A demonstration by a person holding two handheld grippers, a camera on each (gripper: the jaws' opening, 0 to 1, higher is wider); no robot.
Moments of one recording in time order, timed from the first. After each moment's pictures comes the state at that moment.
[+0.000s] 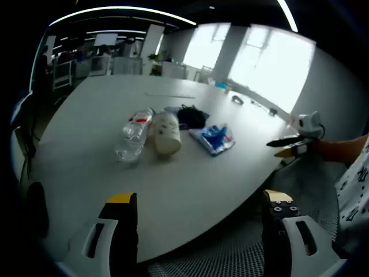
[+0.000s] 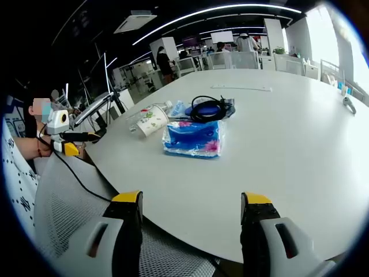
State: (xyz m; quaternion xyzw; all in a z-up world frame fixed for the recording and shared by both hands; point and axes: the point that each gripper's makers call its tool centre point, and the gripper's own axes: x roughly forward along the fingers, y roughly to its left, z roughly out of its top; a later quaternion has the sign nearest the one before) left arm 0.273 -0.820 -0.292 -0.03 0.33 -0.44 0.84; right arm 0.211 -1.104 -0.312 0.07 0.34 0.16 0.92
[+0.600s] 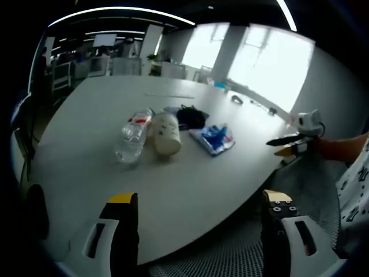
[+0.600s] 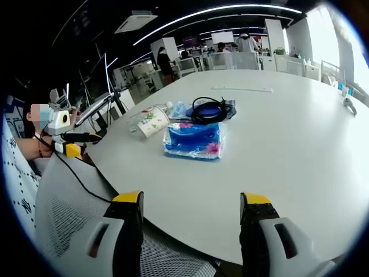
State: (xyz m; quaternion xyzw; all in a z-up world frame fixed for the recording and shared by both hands) left arm 0.275 -0.822 -0.293 -0.02 0.33 -0.44 0.84; right arm 0.214 -1.101 -0.309 0.07 0.34 0.16 0.92
